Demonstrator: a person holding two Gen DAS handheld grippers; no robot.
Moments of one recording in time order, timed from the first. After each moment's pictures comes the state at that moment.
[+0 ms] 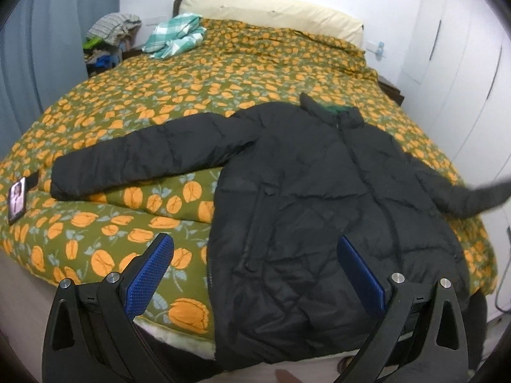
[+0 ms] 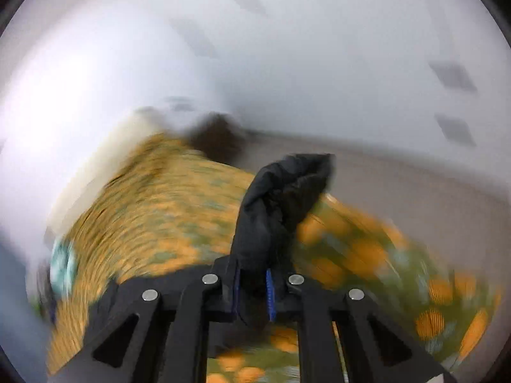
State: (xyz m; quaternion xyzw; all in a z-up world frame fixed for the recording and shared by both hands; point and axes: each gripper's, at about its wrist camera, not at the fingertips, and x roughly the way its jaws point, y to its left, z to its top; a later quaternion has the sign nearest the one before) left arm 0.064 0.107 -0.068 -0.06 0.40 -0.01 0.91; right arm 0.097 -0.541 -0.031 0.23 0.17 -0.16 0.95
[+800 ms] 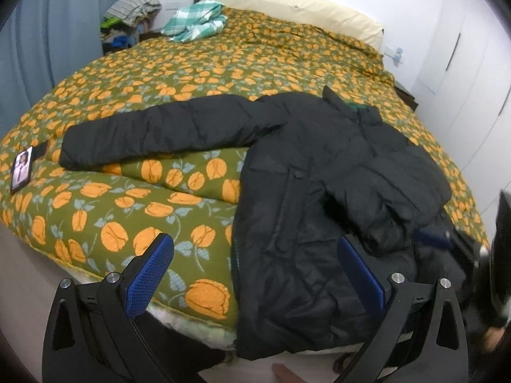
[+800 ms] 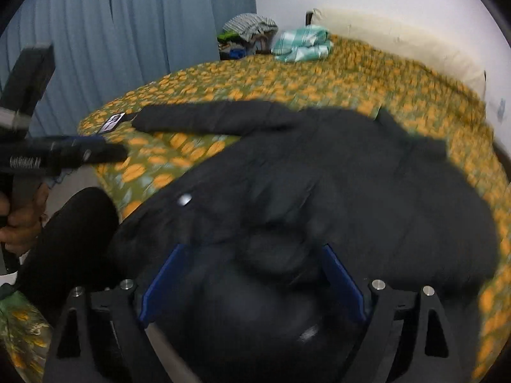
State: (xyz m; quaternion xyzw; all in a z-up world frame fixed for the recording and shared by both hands) left arm 0.049 0.140 -0.088 -0.10 0.42 0.01 0.90; right arm 0.077 -0.082 -0.156 -0.12 0.37 0.32 0.86
